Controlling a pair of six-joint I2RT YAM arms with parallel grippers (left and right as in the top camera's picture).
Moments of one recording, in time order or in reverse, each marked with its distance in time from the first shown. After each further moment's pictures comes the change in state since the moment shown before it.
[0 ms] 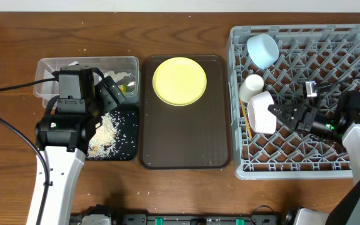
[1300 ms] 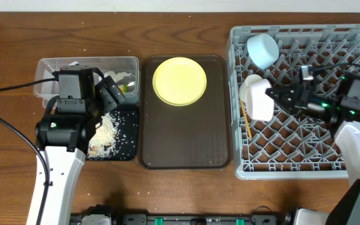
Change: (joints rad) left arm 0.000 0.000 0.000 0.000 0.000 0.000; right arm 0.098 0.000 -0.002 0.549 0.095 0.716
